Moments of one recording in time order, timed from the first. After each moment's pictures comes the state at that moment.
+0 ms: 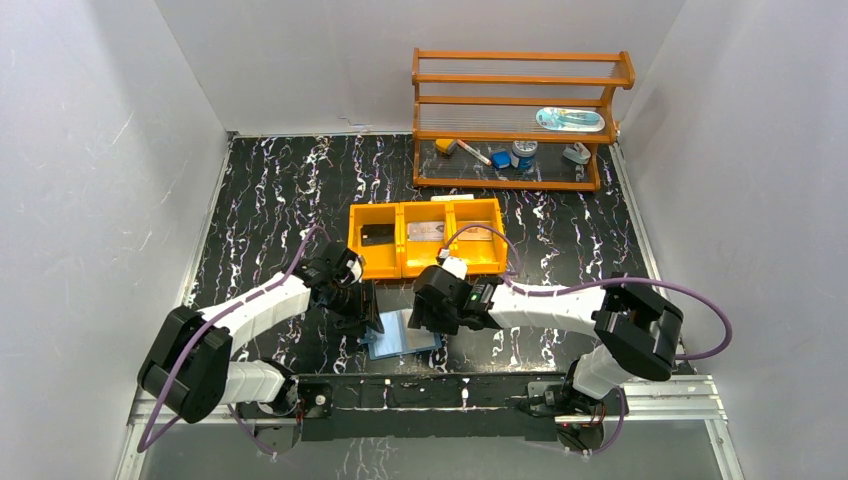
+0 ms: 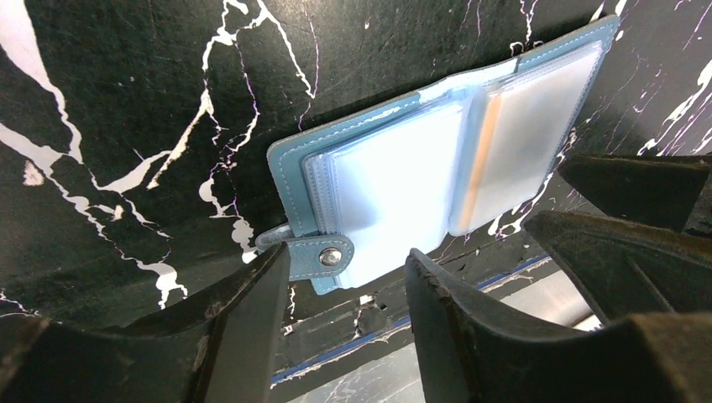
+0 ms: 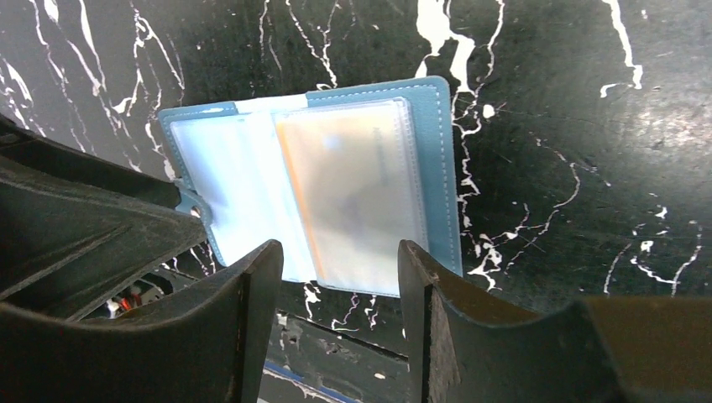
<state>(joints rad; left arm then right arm) -0.55 1.28 0.62 -0.60 0.35 -0.65 1.15 1.52 0.85 -0.33 0.14 1.18</state>
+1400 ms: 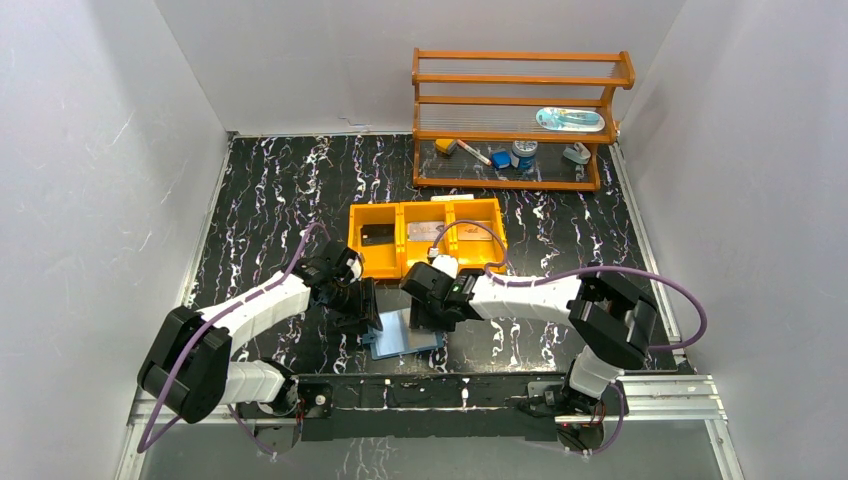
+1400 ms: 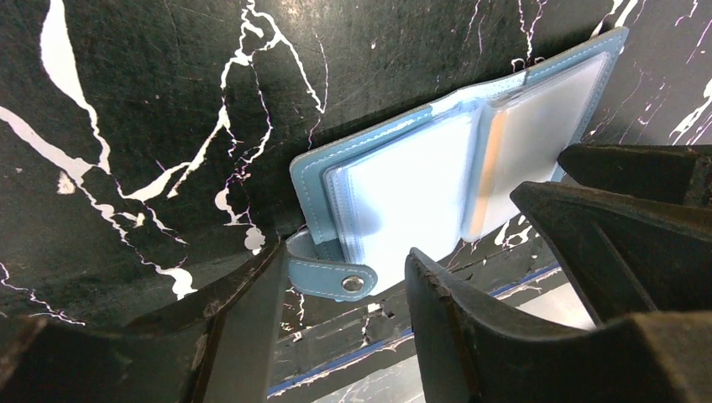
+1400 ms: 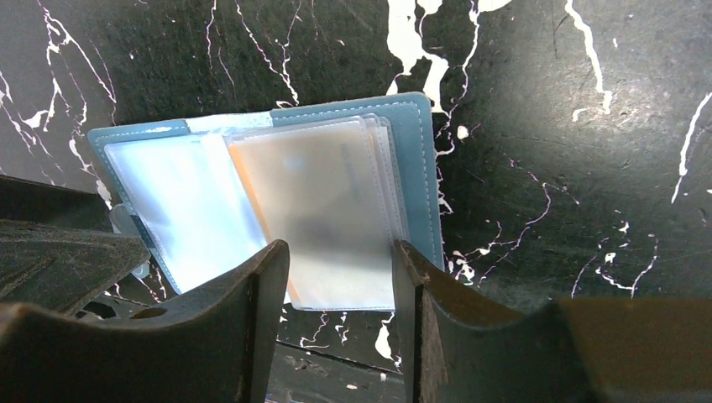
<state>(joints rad) -0.55 1.28 0.63 -0.60 0.30 -0.64 1.15 1.64 0.98 -0.49 0.16 1.12</state>
